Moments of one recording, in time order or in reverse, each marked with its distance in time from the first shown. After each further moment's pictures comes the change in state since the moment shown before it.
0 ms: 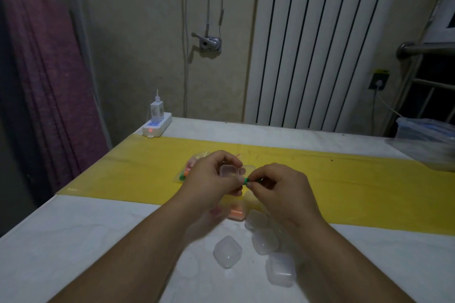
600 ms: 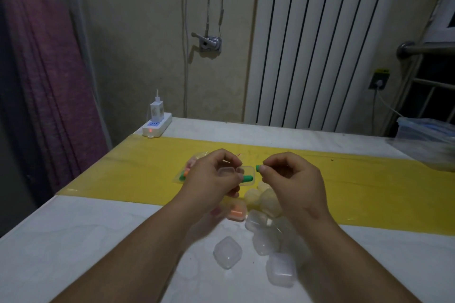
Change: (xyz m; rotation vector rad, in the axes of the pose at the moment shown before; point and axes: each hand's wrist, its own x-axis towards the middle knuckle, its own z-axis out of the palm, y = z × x) left_hand 0.002 -0.003 0.003 0.025 0.058 0.042; right_hand 0.004 -0.001 -0.008 0.427 0.186 0.192
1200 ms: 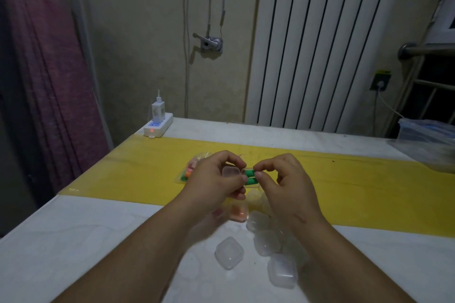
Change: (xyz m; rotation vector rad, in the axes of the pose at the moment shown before) left_hand -0.001 0.003 0.000 -0.046 -0.067 -0.041; right_hand -0.002 0.003 0.006 -0.313 -0.112 -0.153
